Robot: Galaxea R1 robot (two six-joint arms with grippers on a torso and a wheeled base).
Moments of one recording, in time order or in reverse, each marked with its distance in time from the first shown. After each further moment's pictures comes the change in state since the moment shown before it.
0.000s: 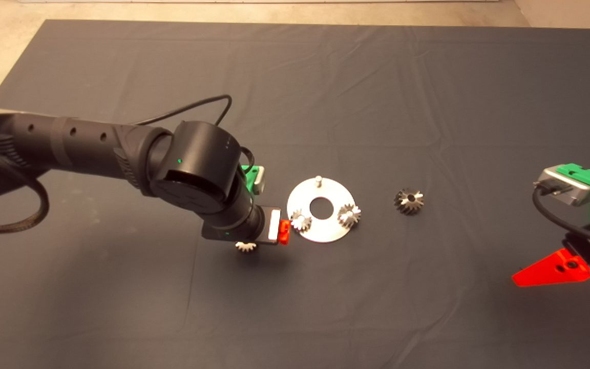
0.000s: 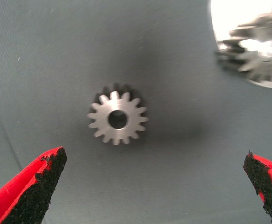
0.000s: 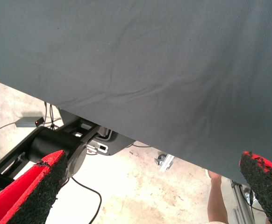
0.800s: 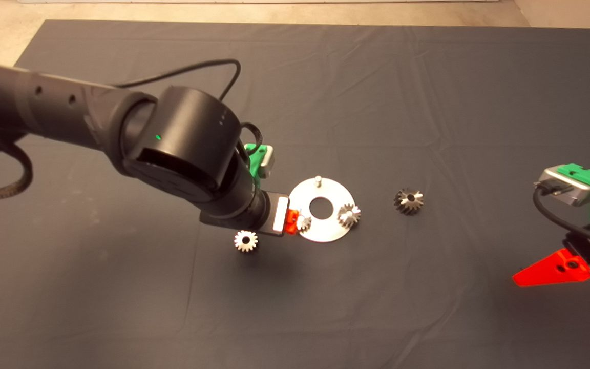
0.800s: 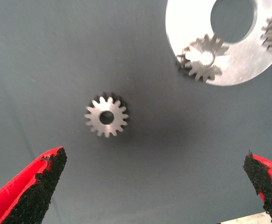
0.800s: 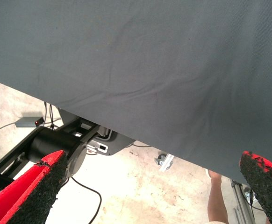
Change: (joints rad) left arm -0.126 0.026 0.078 -0.048 0.000 -0.027; right arm -0.001 0.000 0.000 0.000 -0.002 0.000
